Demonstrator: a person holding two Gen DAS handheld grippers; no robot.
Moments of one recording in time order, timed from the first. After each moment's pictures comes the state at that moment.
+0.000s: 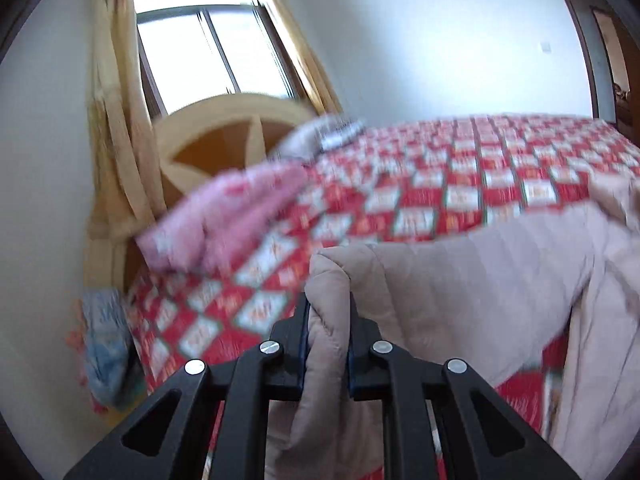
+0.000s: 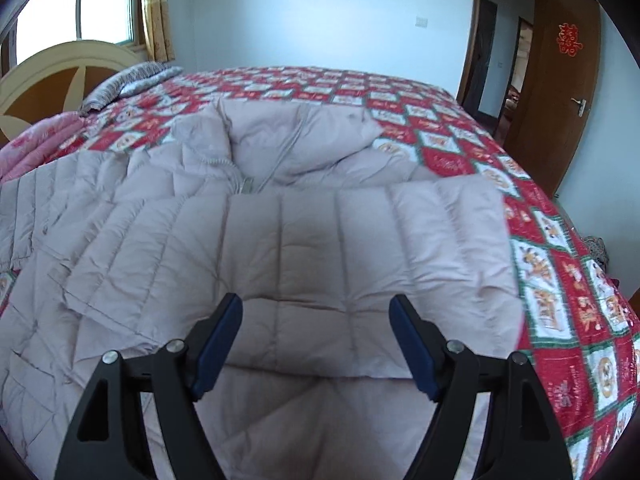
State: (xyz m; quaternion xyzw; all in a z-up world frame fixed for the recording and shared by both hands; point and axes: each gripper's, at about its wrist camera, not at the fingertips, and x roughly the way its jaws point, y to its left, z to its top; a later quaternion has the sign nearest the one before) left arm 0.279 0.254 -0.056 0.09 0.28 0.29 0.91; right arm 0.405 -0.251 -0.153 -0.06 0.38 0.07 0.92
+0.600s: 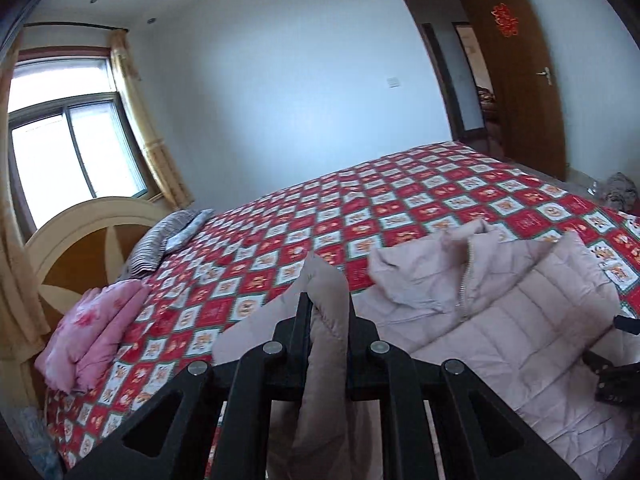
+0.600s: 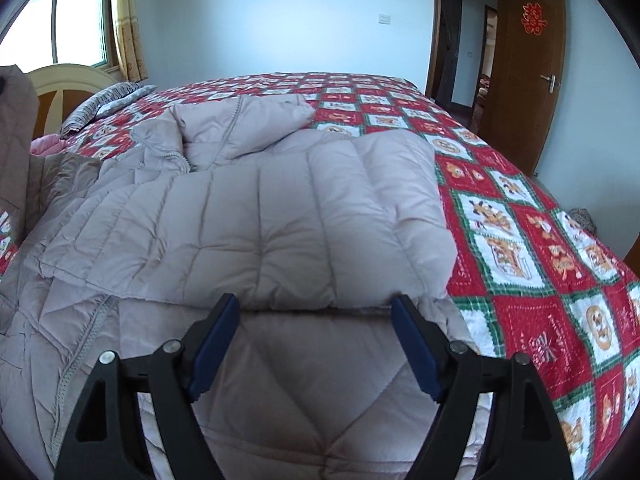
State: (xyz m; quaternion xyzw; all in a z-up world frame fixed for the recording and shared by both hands) left arm 0.375 -0.011 -0.024 0.16 0.23 0.02 0.96; right arm 0.380 -0.304 -0.175 -0.02 0.37 0.03 0.93
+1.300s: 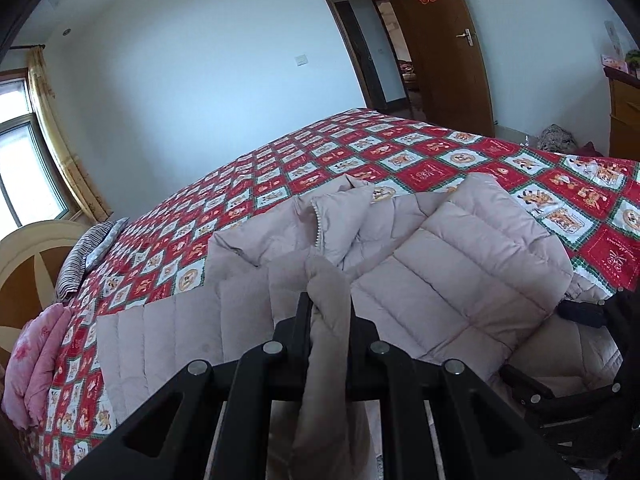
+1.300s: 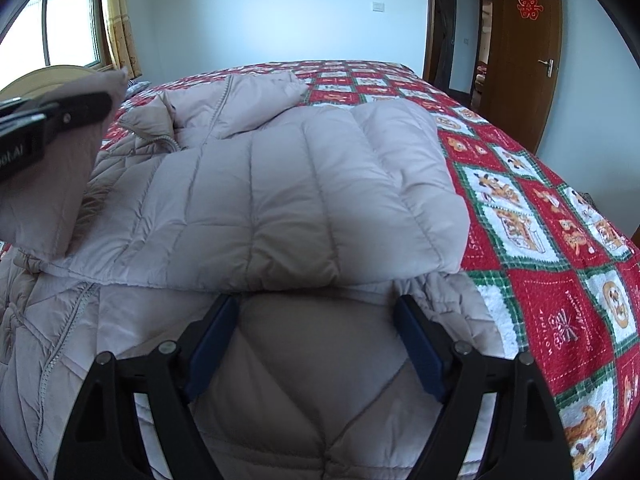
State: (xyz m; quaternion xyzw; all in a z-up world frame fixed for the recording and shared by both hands) left arm 0.403 -0.143 -0.114 0.20 0.27 -0.10 0.94; right arm 0.379 -0.309 -0.195 -0.01 0.39 0.03 0.92
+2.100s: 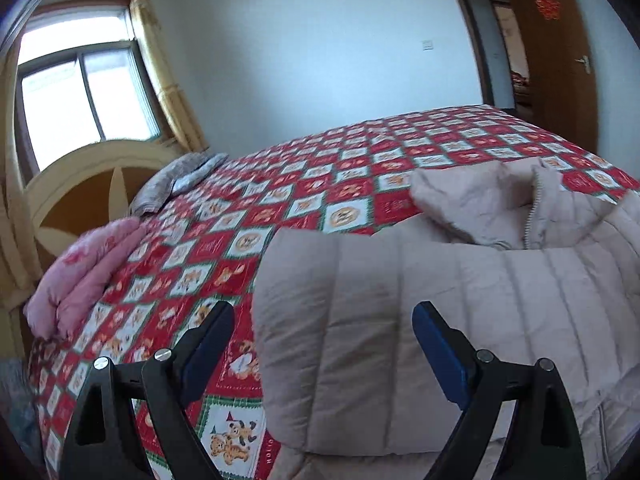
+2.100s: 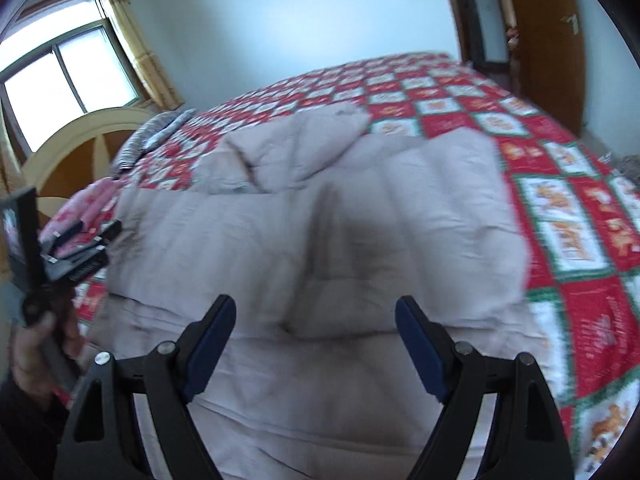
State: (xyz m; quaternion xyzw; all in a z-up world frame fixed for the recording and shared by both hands) left arm 0.432 0.059 -0.125 0.10 0.30 0.09 0.95; right arm 0.398 -0.289 -0.145 0.11 0.40 0.15 0.90
